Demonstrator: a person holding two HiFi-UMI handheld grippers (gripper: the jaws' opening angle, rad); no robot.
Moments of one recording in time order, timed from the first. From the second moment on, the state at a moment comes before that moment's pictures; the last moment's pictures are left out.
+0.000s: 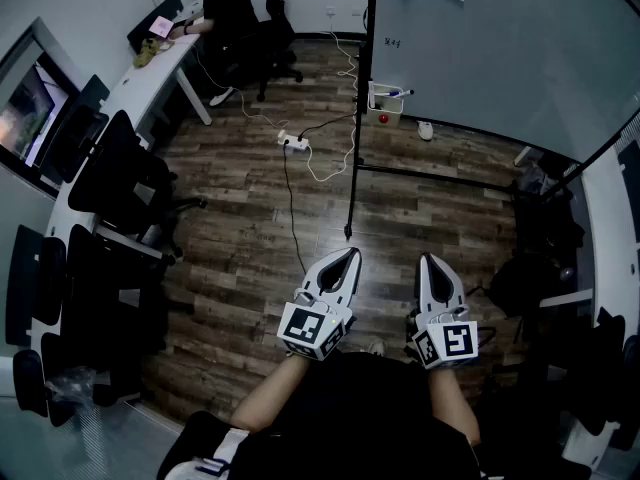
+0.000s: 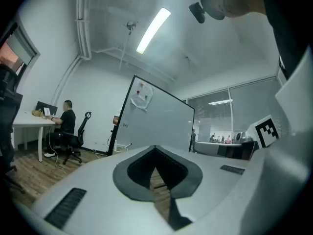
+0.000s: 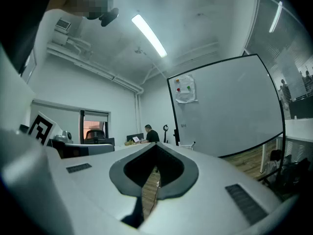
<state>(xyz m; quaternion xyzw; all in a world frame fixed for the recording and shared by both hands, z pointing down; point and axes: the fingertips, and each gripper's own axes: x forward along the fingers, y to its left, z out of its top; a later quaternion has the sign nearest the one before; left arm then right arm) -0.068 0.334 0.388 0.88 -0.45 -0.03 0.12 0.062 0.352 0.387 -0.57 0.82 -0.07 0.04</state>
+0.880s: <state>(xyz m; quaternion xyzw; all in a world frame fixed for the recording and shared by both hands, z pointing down) -0.091 0.337 0.379 0.89 -0.44 -0.04 0.10 0.033 0.352 0.390 -0.57 0.82 -0.08 0.04</state>
